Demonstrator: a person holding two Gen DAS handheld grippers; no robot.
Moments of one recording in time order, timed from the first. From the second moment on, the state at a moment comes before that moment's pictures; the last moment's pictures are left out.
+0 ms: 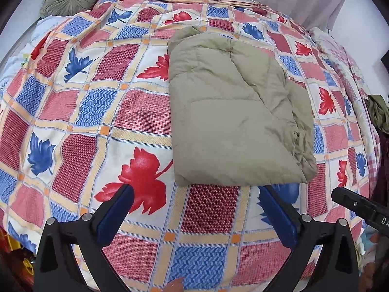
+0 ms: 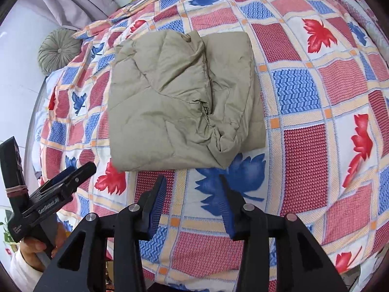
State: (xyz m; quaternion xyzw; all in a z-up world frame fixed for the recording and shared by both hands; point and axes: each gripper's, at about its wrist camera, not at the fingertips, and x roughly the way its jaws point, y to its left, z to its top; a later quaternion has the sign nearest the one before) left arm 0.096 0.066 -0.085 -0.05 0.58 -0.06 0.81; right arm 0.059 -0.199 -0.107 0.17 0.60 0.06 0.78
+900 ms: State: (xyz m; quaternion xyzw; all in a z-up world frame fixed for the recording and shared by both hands) left arm 0.043 0.066 0.057 -0.02 0.52 -0.02 0.86; right arm 0.016 -0.179 0.041 0.09 0.50 0.02 0.86
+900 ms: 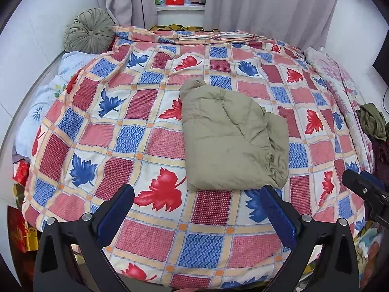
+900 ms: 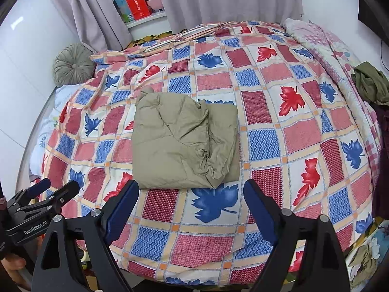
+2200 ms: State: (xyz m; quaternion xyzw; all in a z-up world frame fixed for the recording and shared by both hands) left arm 0.029 0.072 0.083 -0.01 0.49 0.00 0.87; right arm 0.014 -0.168 0.068 0.07 0.49 0.01 0.87
